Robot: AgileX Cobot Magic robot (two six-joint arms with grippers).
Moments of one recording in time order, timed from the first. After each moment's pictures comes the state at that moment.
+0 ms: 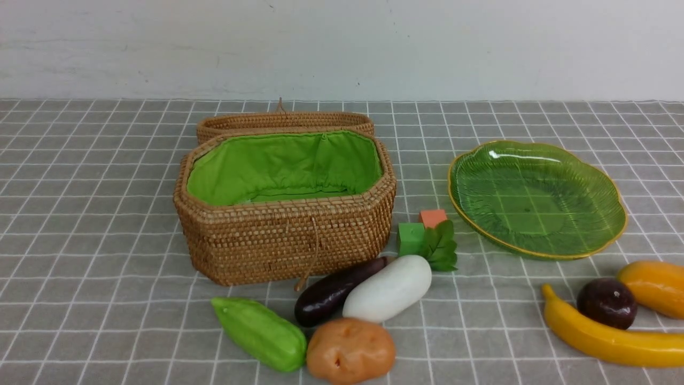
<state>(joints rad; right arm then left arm) 0.05 -0.01 0.03 -0.25 0.03 0.10 -0.03 -0.01 0.03 0.03 0.38 -0.43</state>
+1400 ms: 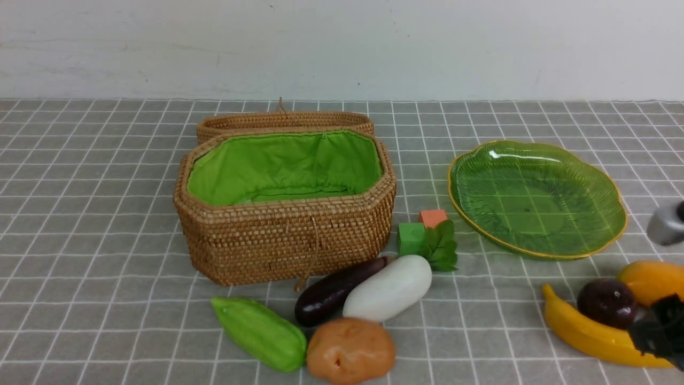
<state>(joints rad) 0.14 1.09 -0.77 0.09 0.80 -0.20 -0.03 -0.01 0.03 0.03 0.38 -0.43</state>
